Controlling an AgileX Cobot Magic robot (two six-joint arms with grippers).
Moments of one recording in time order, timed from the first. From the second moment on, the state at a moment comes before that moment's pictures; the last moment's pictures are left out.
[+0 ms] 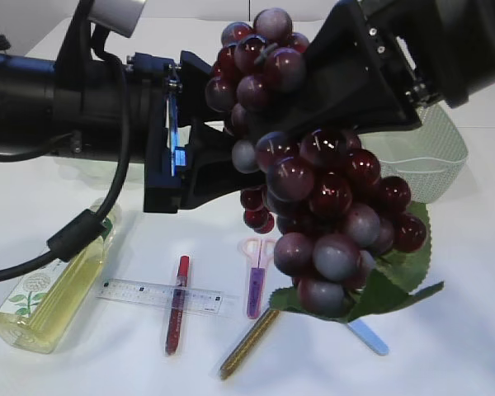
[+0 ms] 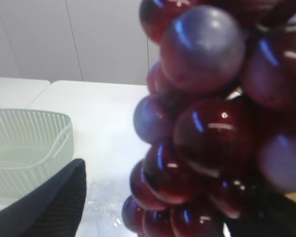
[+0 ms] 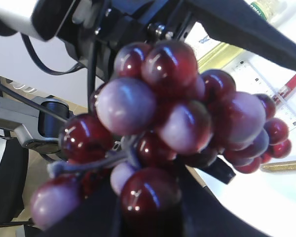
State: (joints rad) left arm -0.51 1.53 -0.94 -1.71 0.84 2.07; right arm 0.46 1.30 -1.23 0.87 1.12 -0.45
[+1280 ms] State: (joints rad) left arm -0.51 1.55 -0.94 -1.76 0.82 2.11; right arm 0.46 1.30 -1.23 0.85 1.12 -0.48
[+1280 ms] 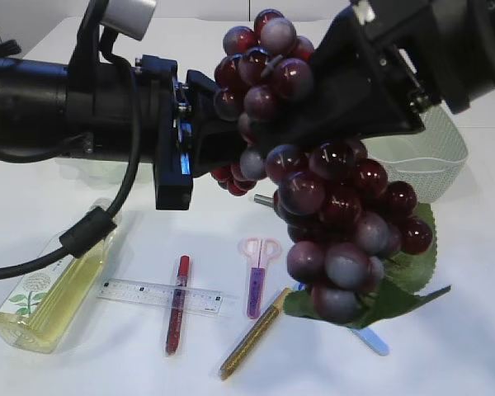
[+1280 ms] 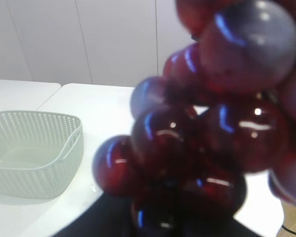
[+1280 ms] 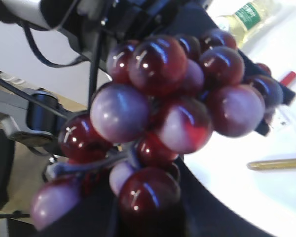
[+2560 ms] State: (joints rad) left arm -0.47 1.54 -0.95 -1.76 0.76 2.11; right arm 0.46 1.30 -1.23 0.08 1.19 -0.08
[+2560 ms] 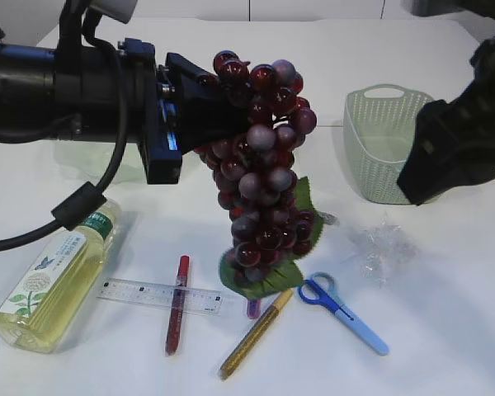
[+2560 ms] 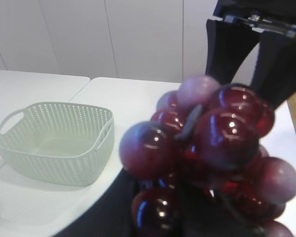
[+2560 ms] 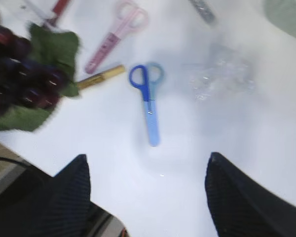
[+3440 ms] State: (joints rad) left arm -0.46 1.49 -1.08 -1.79 0.24 1.89; right arm 0.27 1.30 -1.14 -0.18 1.17 0.08
